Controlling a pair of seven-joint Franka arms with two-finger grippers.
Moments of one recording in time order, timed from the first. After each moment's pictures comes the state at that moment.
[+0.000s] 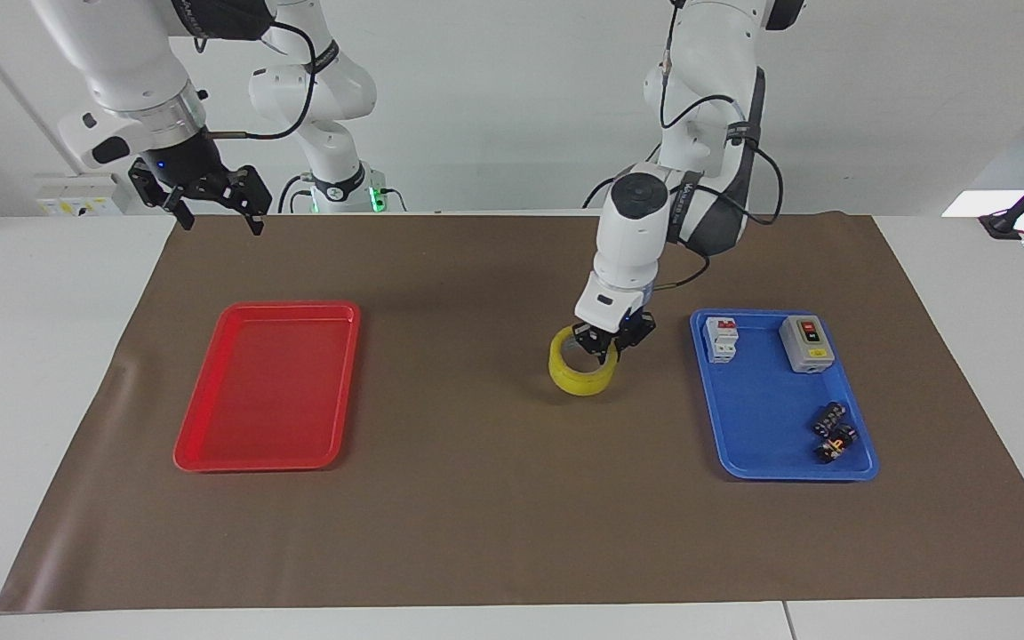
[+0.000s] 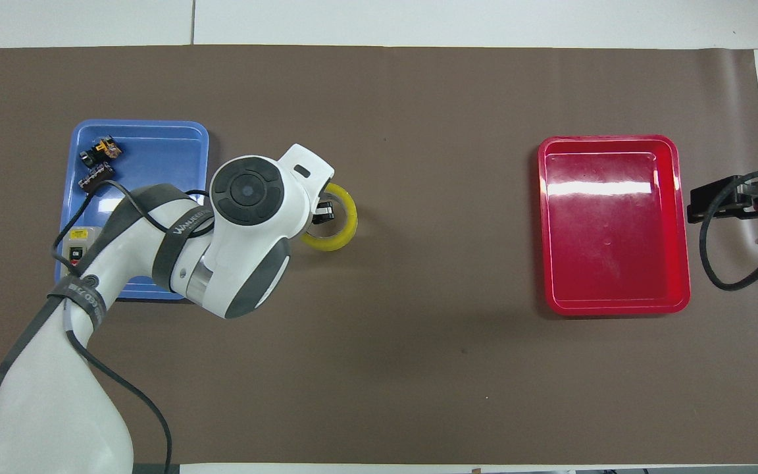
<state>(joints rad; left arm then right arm) -0.55 0.26 -0.05 -1.91 0.10 2.23 -0.73 0.02 -0.07 0.00 -1.63 -0.03 1.51 0.11</state>
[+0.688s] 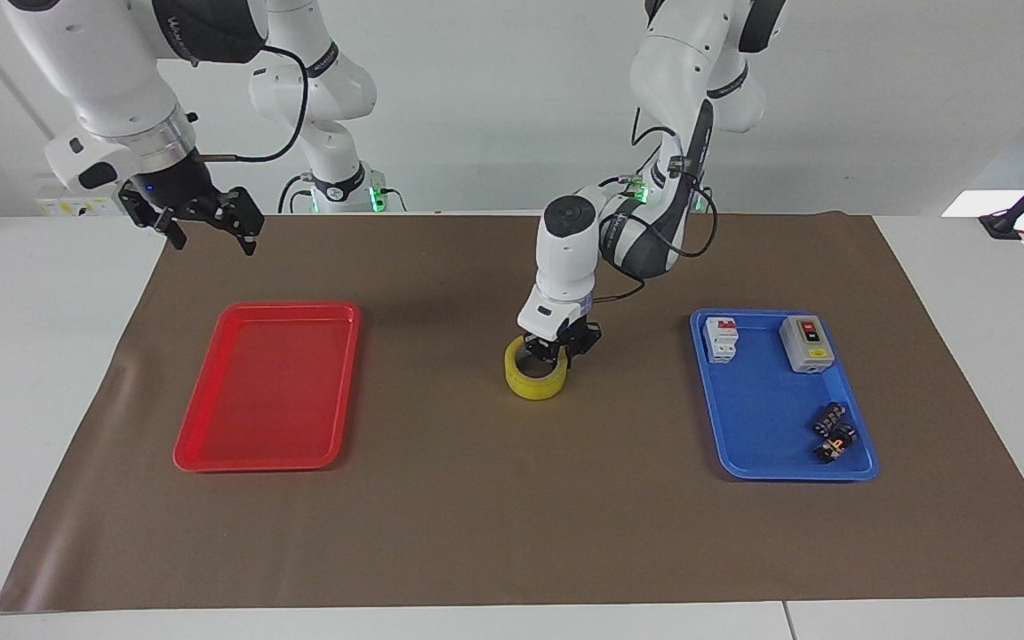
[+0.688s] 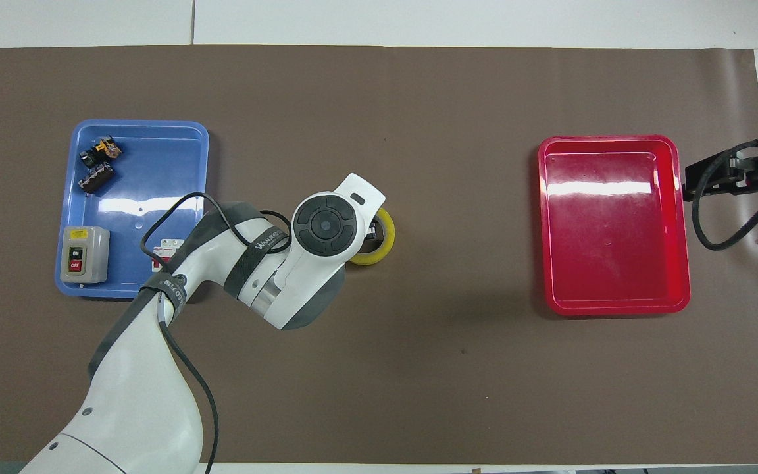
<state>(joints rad) -0.63 0.36 -0.05 -1.91 0.13 2.32 -0.82 0.02 0.02 -0.01 -1.55 -0.03 1.52 0.11</state>
